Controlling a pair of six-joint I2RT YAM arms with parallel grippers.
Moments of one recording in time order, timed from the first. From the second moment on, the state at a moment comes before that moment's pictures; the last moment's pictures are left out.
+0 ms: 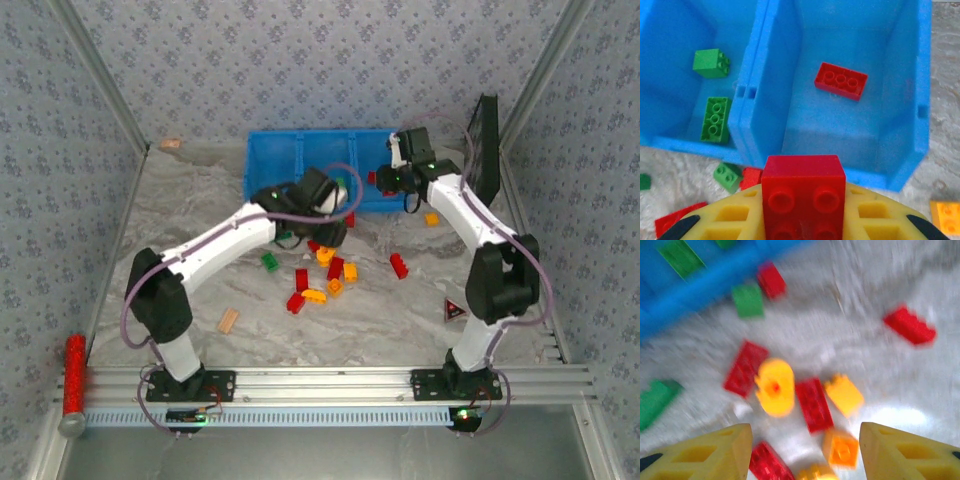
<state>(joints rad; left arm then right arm) -0.84 1.72 1.54 -0.83 0.00 -0.24 0.28 1.78 1.54 -0.59 -0.04 0.14</state>
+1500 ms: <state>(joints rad) -1.03 1.88 1.27 -0.64 -0.12 -0.21 0.28 2.00 1.66 -0.59 -0.07 0.06</state>
